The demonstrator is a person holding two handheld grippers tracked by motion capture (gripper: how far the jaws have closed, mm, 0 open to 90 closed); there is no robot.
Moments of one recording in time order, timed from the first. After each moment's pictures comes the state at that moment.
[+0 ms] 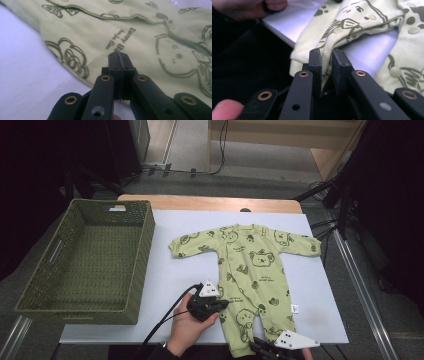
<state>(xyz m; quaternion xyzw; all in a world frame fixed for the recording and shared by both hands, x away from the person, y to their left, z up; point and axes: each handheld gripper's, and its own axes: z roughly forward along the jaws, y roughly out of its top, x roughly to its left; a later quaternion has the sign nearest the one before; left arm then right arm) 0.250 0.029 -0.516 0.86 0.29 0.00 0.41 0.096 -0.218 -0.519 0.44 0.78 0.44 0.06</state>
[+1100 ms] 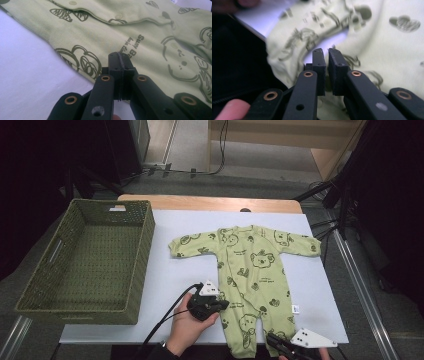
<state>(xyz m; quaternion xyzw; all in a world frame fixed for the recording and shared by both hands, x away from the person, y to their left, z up) 0.251 0.028 -0.517 0.87 0.29 -0.01 0.41 0.097 -0.254 -0.516 0.46 0.77 0.42 0.12</state>
